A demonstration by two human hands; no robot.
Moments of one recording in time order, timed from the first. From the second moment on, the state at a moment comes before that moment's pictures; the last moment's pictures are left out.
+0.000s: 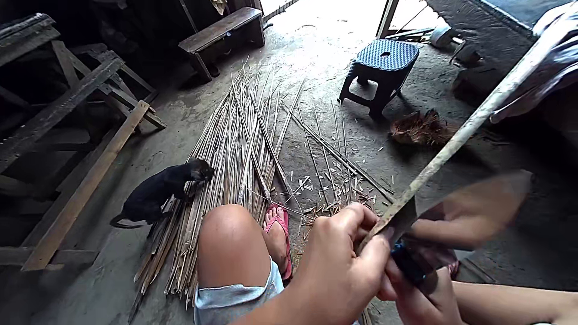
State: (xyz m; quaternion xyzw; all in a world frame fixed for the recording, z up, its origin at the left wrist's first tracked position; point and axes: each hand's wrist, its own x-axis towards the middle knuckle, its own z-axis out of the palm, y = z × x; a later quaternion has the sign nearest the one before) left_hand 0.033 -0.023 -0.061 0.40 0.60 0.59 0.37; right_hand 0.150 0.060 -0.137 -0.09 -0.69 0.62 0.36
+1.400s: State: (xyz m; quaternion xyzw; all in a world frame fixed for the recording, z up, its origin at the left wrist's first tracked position) left_hand 0.022 -0.014 -0.069 0.40 0.66 0.51 0.37; right_hand 0.146 0.072 -0.137 -0.16 -0.74 0.55 0.35
